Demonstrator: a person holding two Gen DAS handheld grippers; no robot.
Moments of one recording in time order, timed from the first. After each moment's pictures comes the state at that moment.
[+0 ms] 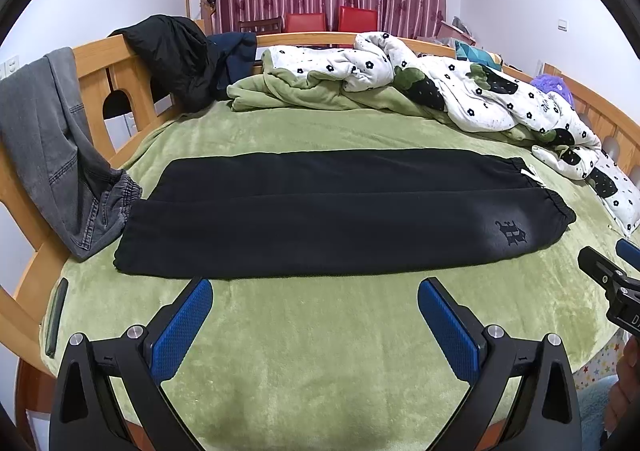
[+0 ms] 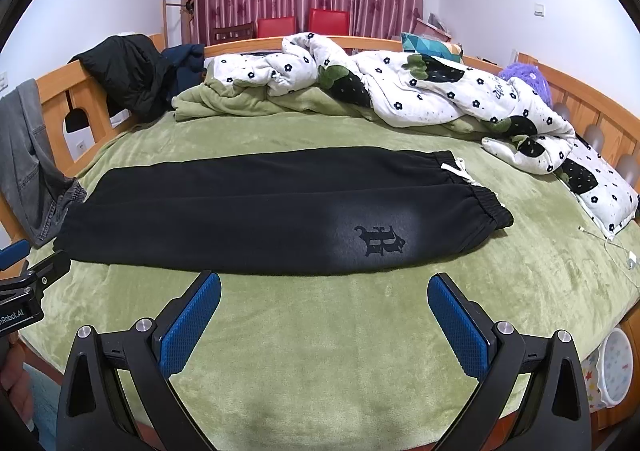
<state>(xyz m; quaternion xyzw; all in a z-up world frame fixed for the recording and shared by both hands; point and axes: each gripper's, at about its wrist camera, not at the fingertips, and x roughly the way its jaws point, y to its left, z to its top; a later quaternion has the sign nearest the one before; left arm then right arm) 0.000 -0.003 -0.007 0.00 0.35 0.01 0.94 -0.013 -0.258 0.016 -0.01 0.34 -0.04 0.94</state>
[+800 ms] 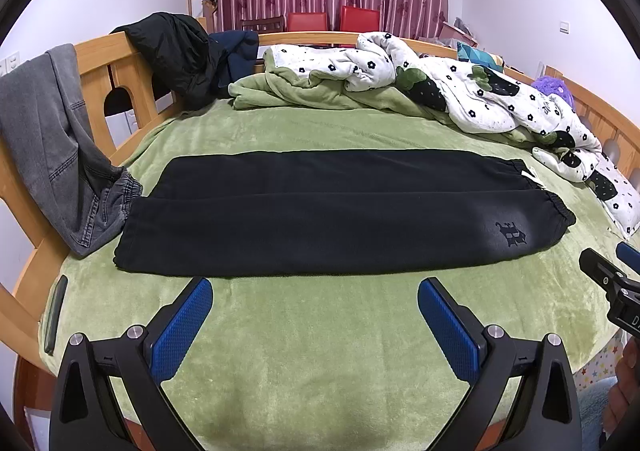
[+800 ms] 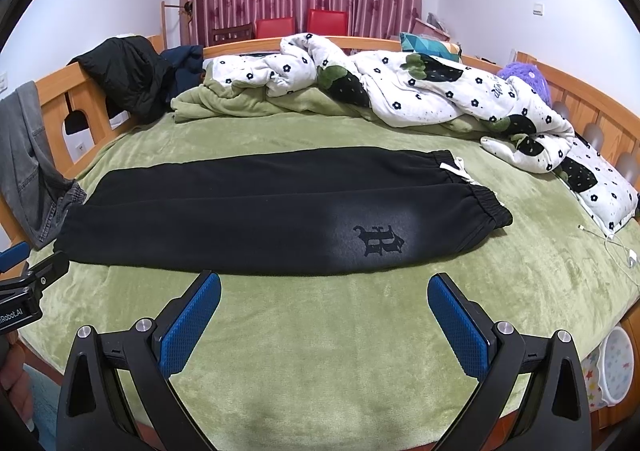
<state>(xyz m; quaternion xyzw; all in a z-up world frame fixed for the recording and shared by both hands) 0.001 -0.001 -0.006 0.00 0.36 0.01 0.93 -0.012 -0.259 0.015 -0.01 0.34 -0.04 0.94</state>
